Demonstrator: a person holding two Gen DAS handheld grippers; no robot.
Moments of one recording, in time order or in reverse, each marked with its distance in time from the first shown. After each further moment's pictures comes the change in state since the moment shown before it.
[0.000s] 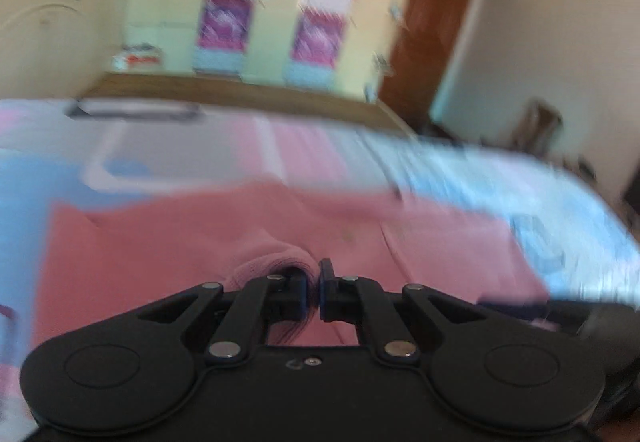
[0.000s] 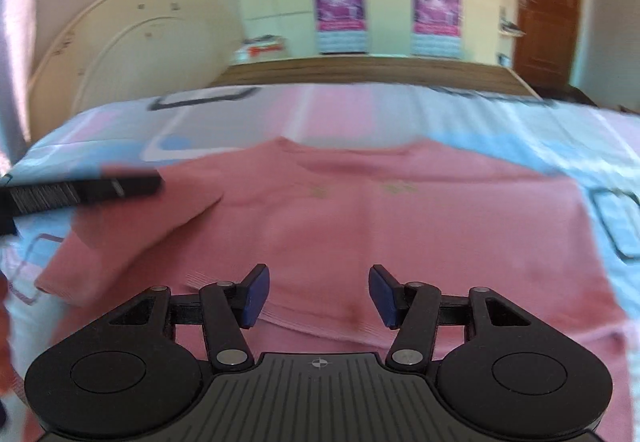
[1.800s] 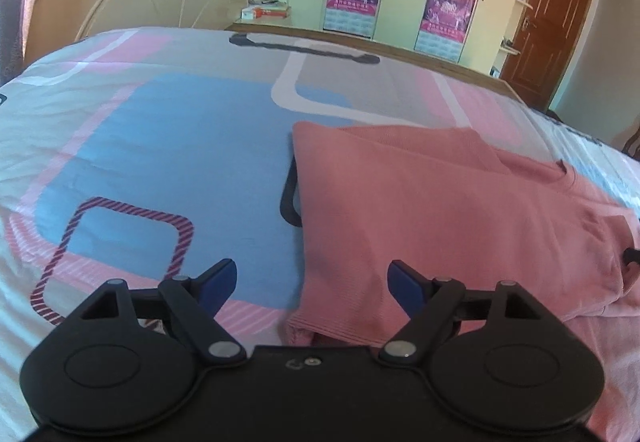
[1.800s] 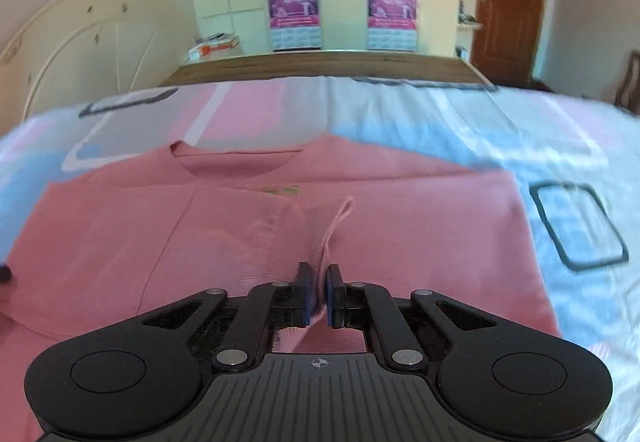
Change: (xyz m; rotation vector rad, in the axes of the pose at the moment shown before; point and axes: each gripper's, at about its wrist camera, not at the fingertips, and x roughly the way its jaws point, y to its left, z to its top) left arm -0.030 0.107 -0.033 -0.186 0.092 0.343; right arm 0.012 -0.076 -0.004 0.040 -0.006 -0.106
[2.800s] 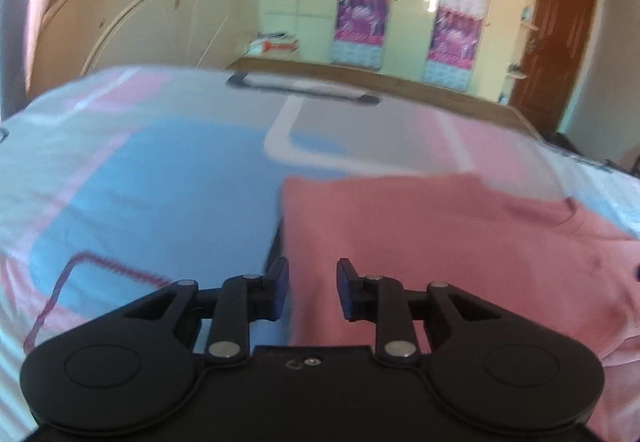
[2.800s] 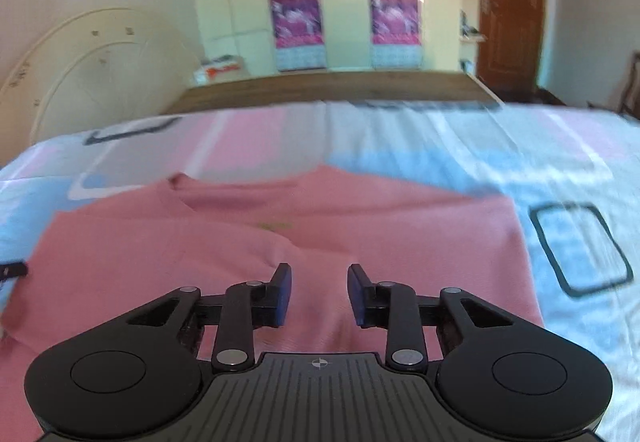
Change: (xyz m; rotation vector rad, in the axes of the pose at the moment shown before) left arm -0.003 -0.025 0.024 0.015 -0.117 0.032; right arm -0.004 -0.004 0.024 -0.016 -0.063 0.047
